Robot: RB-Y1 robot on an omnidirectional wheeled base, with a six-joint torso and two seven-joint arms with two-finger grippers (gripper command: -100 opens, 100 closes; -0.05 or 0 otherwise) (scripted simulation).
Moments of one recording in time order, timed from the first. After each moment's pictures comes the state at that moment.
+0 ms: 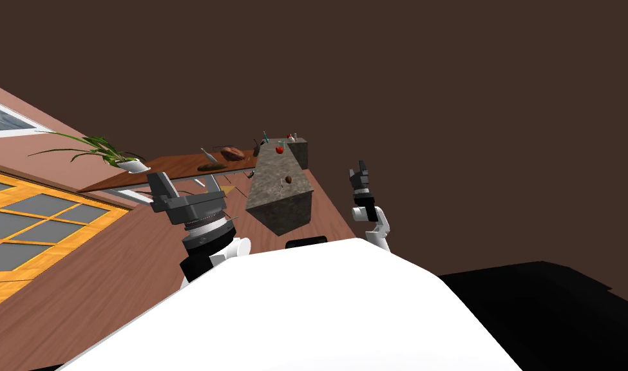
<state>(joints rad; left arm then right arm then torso) 0.54 -0.03 0.06 -2.33 0.09 -0.64 0.09 0.20 -0.21 -0.15 -2.04 0.09 -0.29 -0.25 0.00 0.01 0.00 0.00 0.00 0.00</state>
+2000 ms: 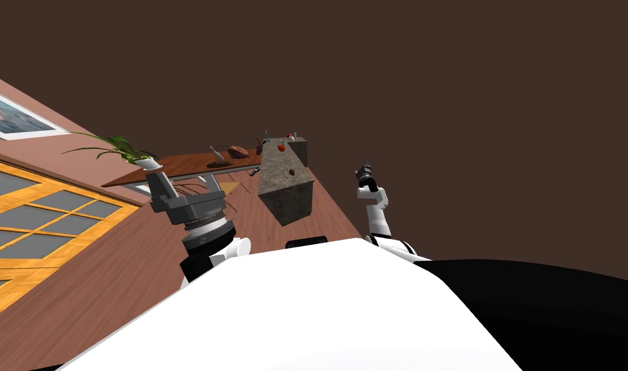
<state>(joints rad) 0.54 -0.03 0.06 -2.33 0.09 -0.64 0.09 -0.22 -0.35 -0.35 -1.59 0.04 0.22 -0.52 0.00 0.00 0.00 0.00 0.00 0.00</state>
